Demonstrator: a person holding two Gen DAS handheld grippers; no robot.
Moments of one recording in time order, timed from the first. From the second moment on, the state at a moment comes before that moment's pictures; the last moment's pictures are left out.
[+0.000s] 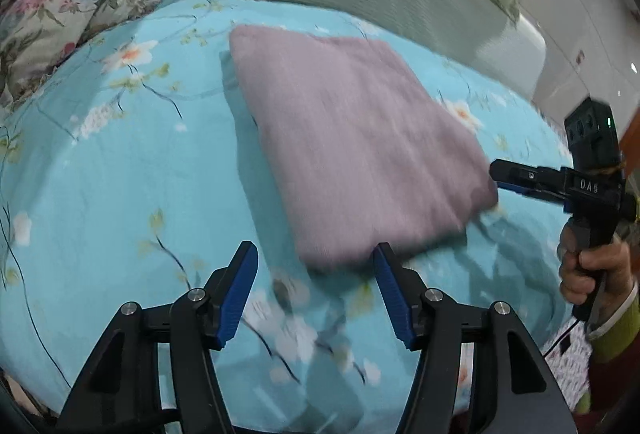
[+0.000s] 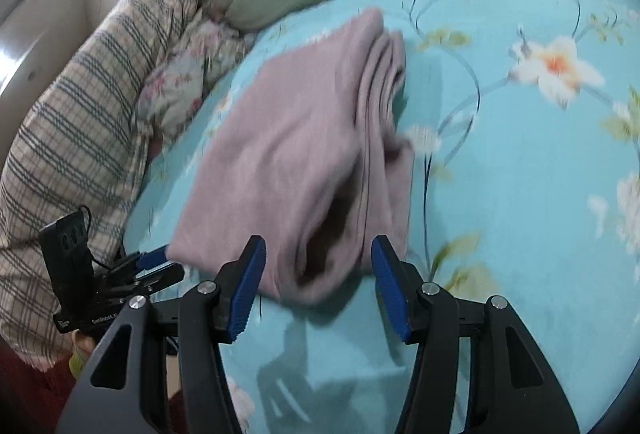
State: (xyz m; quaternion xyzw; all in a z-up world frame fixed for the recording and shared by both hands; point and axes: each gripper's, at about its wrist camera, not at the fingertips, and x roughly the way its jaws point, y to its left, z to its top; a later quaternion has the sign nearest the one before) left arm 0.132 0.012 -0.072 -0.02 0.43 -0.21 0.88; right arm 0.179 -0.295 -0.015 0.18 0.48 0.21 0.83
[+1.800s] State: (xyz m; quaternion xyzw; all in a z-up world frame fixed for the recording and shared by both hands) left arm 0.189 -0.018 -0.040 -0.04 0.40 -0.29 0.87; right arm 0.392 -0.309 -0.016 0.24 0.47 0.17 0.83
